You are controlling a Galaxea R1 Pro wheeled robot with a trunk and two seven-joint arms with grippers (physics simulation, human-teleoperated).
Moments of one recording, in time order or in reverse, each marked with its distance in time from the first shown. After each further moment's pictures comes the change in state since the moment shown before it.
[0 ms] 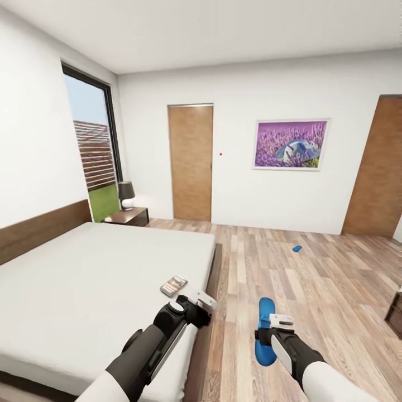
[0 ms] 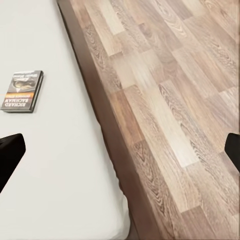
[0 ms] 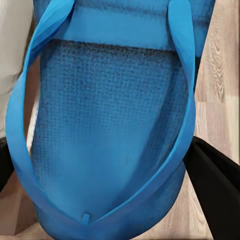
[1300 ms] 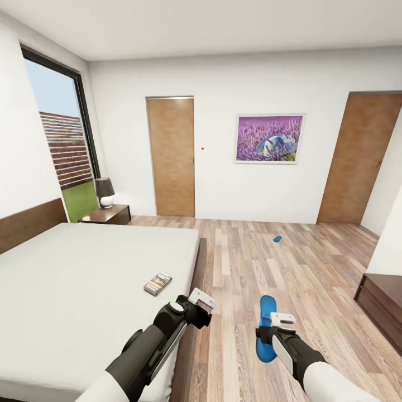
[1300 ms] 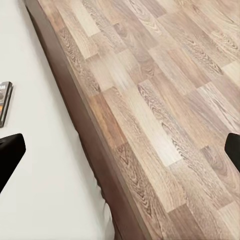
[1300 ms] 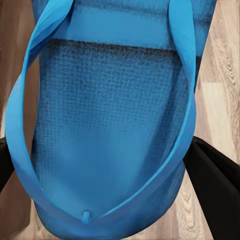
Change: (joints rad) left arm 0.001 0.000 0.000 0.000 0.000 -0.001 0.000; right arm 0.001 -0.005 0.000 0.001 0.000 -0.039 -0.002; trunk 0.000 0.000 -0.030
